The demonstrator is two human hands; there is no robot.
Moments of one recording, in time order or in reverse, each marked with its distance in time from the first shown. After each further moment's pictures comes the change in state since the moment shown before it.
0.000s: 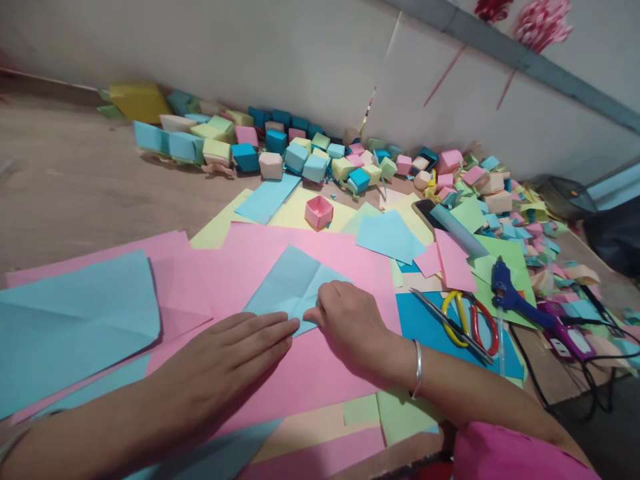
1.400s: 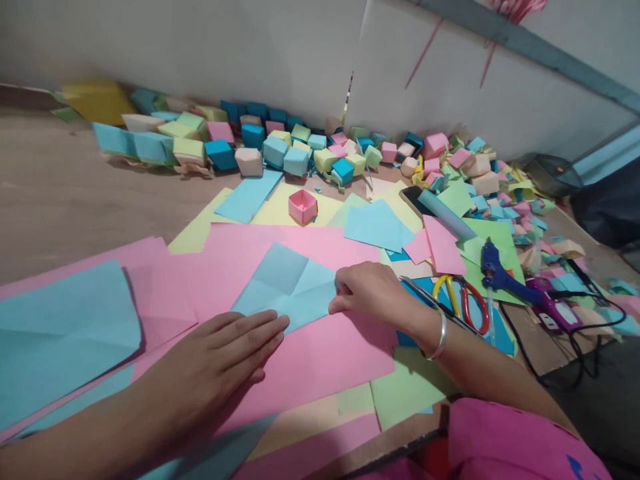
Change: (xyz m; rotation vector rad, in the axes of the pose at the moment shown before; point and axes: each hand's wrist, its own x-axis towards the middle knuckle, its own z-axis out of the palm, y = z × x) left_hand 0.002 0.001 0.004 0.054 -0.077 -0.041; right_hand 0.018 0.041 -0.040 0.024 -0.367 0.187
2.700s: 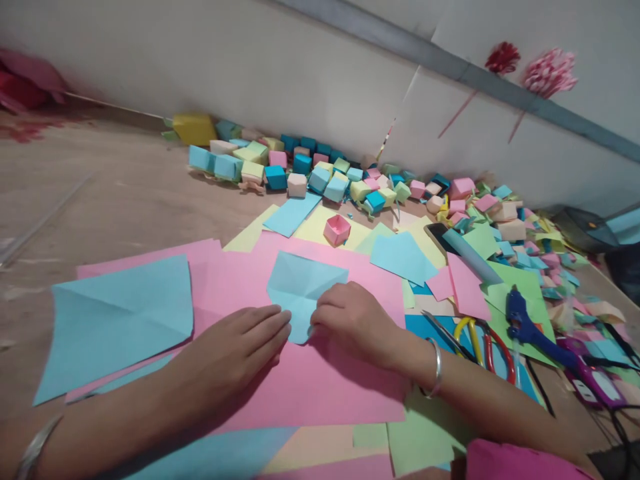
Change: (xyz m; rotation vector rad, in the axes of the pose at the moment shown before) left_hand -0.006 -0.004 -0.007 0.113 0.033 -0.122; right_hand 0.014 -0.037 0.016 0.072 0.431 -0.780
